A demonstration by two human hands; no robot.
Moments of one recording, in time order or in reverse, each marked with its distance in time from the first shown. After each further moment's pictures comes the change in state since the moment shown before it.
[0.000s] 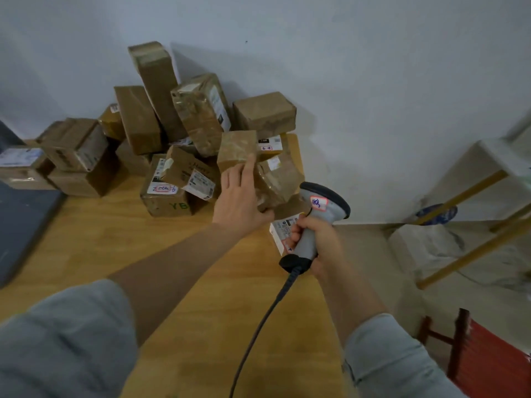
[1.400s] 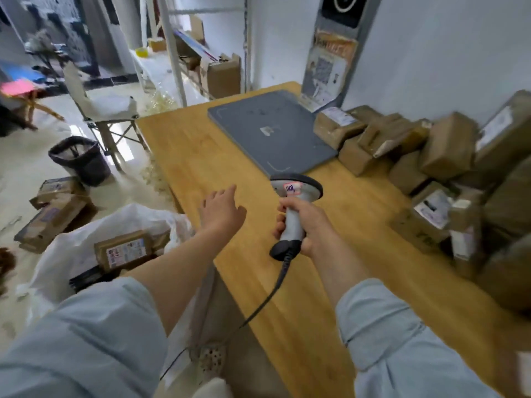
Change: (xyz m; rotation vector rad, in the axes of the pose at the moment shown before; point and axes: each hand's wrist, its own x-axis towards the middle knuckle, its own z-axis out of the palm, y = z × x) left_hand -0.357 -0.304 -0.192 0.054 0.193 -1.317; right_hand -0.137 0.323 0.306 -0.905 -0.742 0.330
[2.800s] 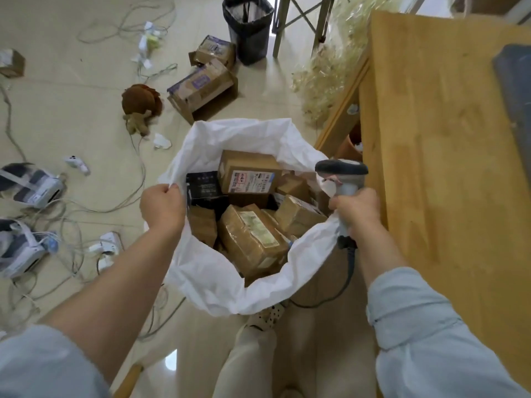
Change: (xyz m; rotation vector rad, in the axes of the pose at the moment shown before) left_hand 0.058 -0.454 0.005 -0.456 0.538 -1.096; right_hand 0.266 0.140 0.294 -1.093 0.003 -0.083
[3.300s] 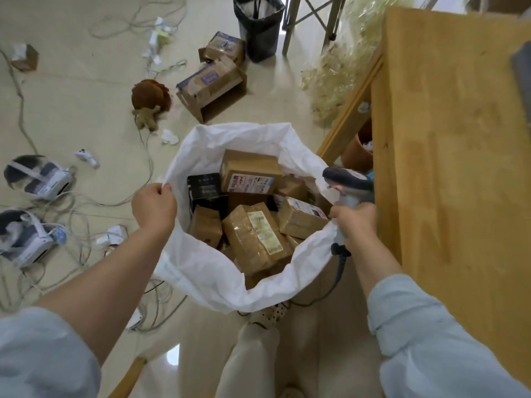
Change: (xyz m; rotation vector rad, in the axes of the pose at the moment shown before) left_hand 0.014 -0.033 -0.017 0.144 0.033 0.079; right_hand -0.013 0.023 0.021 0.087 0.021 0.095
